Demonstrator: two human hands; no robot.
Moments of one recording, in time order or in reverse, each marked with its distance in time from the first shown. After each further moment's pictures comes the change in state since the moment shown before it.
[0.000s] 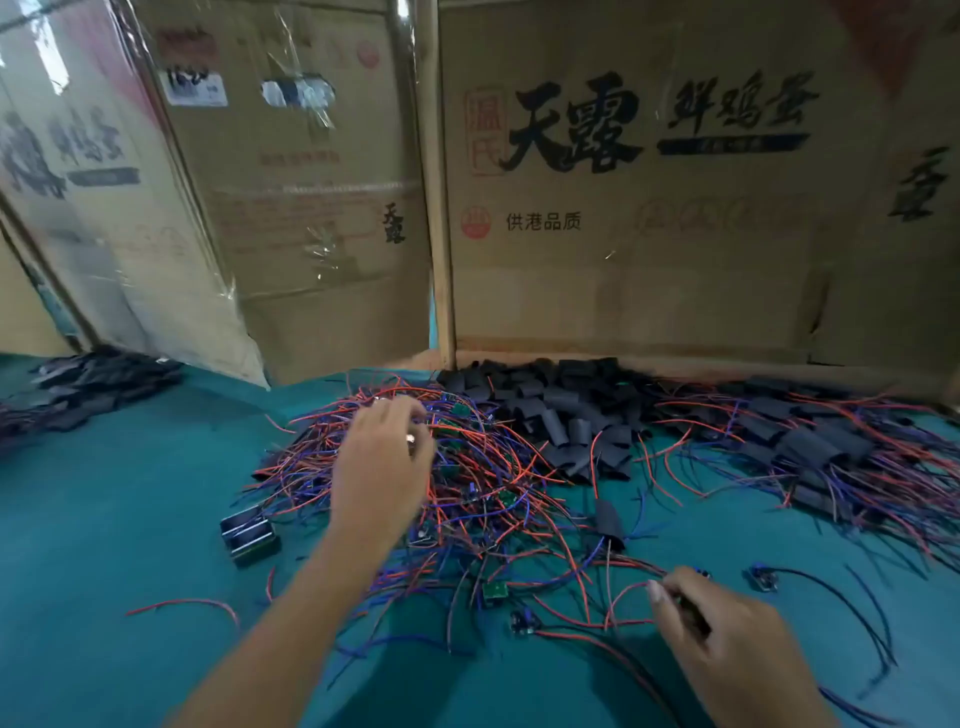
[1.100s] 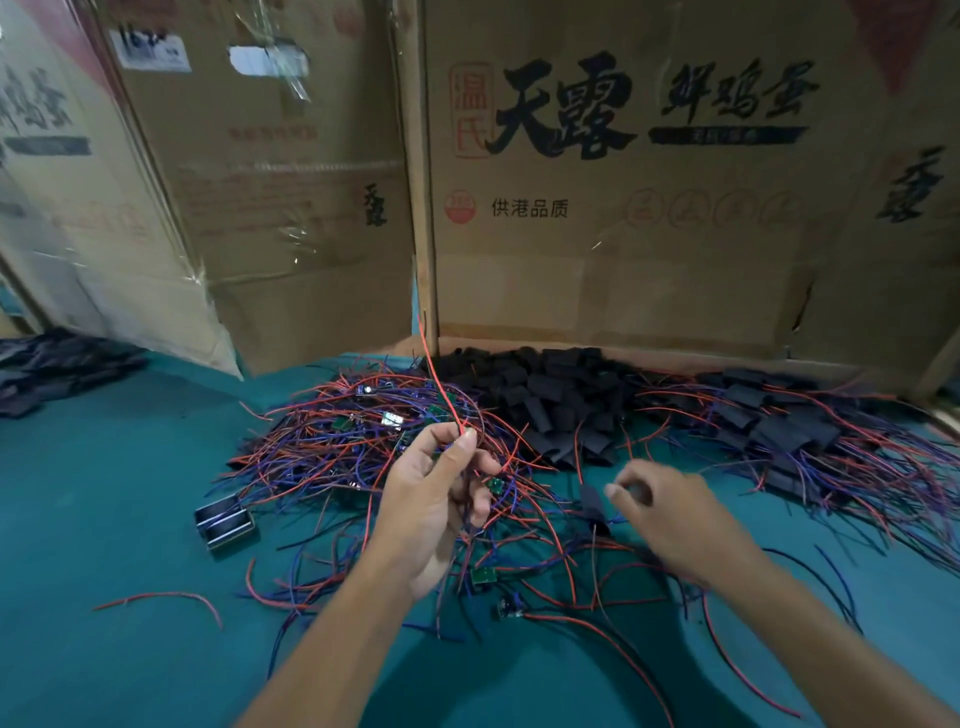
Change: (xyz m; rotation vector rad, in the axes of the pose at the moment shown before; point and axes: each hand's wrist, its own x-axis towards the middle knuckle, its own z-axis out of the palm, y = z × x) left_hand -0.040 0.049 0.006 -1.547 -0.373 -0.577; right_hand 0.084 0.010 0.002 0.016 -0.328 0.230
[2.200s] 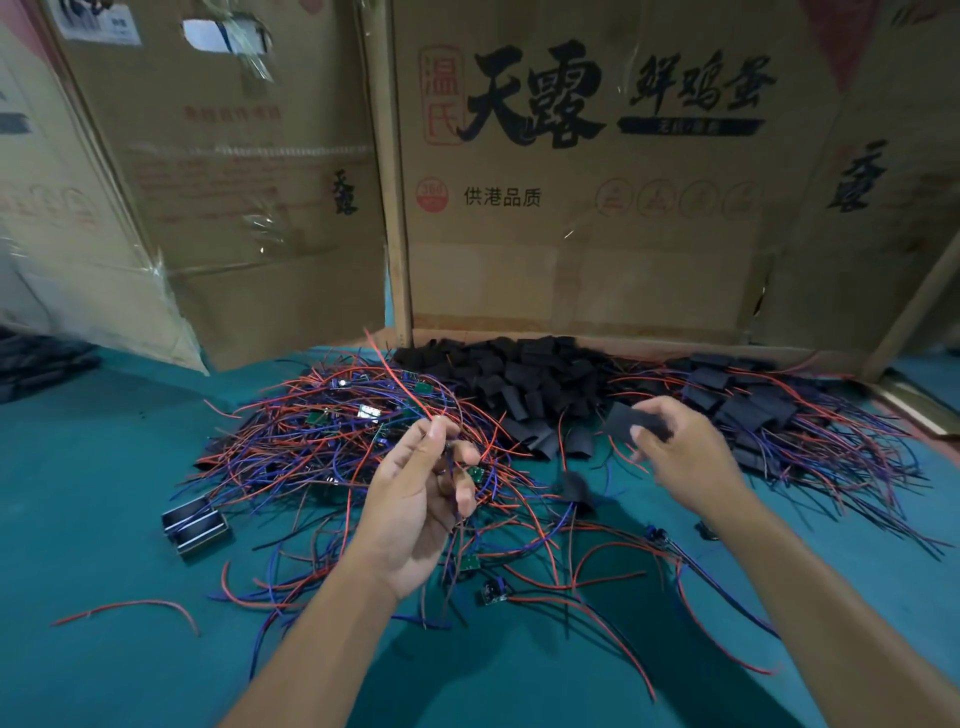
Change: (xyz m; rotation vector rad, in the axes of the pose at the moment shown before) left_hand 0.001 -0.007 -0.004 -0.188 -0.098 -0.050; right_hand 0.020 0.014 -0.026 0.290 0.219 0.142
